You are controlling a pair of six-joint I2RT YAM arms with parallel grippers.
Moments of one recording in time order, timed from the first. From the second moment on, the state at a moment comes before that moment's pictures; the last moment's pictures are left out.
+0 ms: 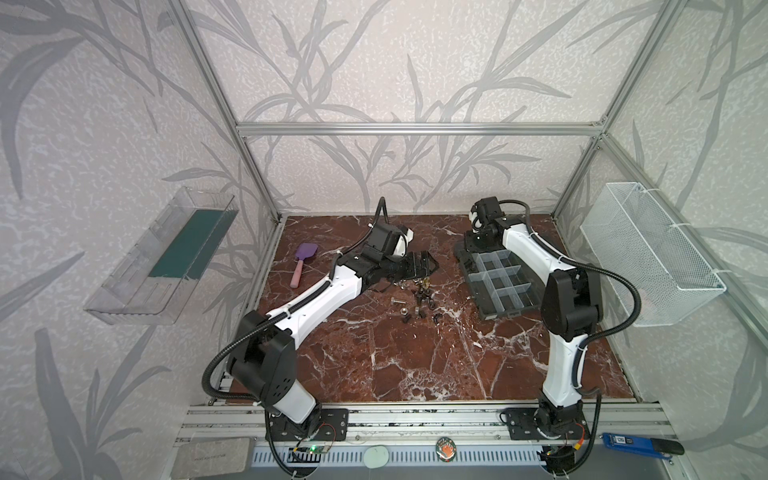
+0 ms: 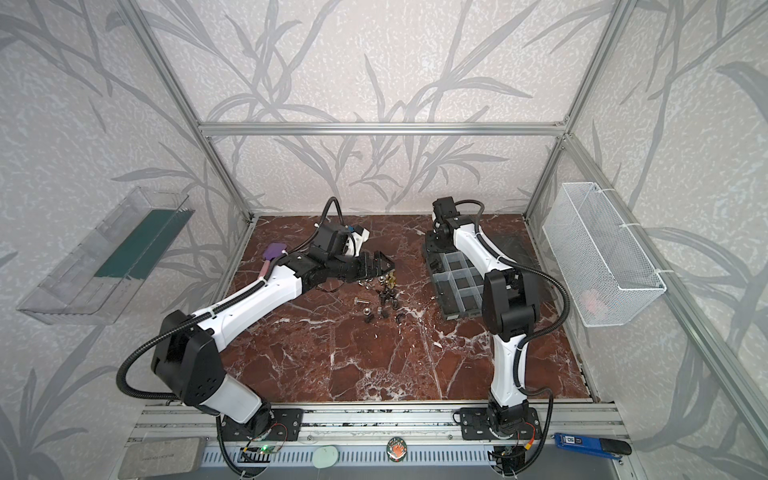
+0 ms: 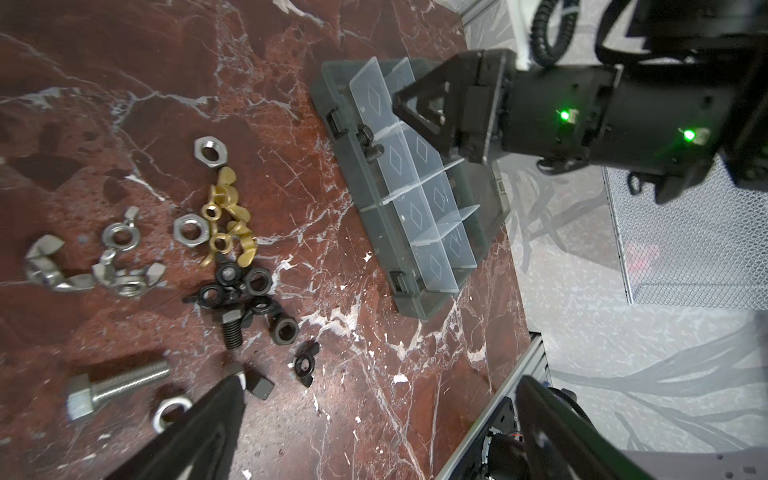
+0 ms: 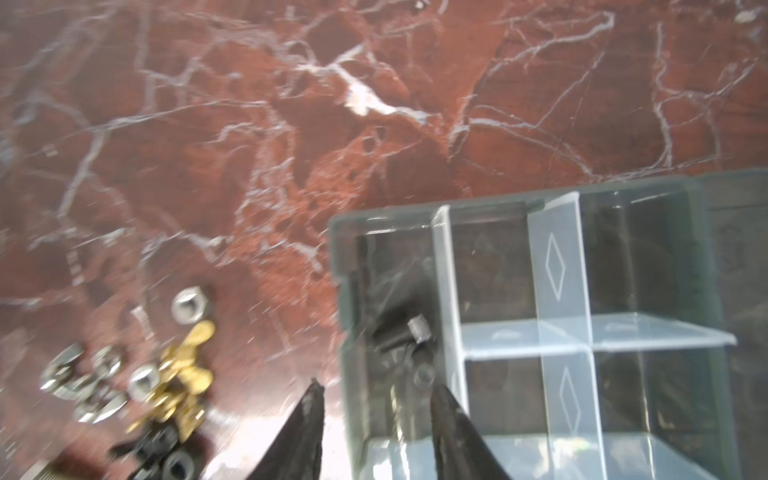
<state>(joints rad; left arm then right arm) -0.53 1.54 1.25 -0.40 0.40 -0.65 0.30 1.99 1.72 -0.74 -0.03 0.19</state>
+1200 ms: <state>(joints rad) -0.26 1.24 0.82 -0.31 0.54 -0.79 0.72 2.10 1.52 -0.63 -0.07 0.33</state>
